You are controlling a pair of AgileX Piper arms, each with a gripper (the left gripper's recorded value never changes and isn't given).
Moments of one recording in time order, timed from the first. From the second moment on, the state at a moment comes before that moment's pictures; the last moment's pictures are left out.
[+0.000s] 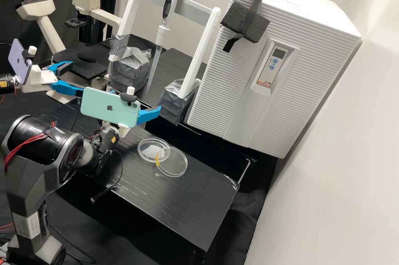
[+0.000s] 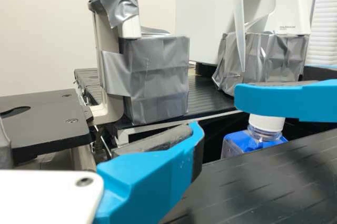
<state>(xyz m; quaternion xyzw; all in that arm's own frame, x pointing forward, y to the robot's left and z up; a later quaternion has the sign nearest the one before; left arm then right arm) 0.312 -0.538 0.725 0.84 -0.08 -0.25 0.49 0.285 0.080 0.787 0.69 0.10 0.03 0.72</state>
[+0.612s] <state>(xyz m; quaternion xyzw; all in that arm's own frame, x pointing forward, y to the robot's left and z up) 0.311 -0.538 0.725 0.84 -0.08 -0.25 0.49 0.292 0.071 0.776 0.68 0.10 0.00 0.73</state>
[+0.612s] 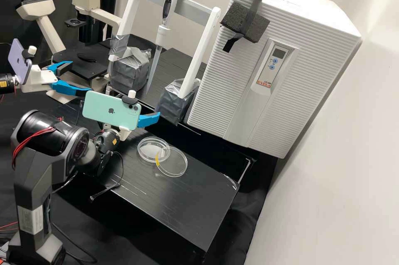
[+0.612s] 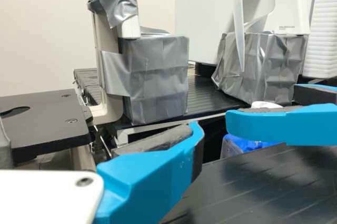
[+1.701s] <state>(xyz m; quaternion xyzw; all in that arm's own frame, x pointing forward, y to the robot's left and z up) 0.312 -0.537 0.724 0.84 -0.07 -0.25 0.48 0.295 0.060 0.774 0.69 0.09 -0.01 0.72</state>
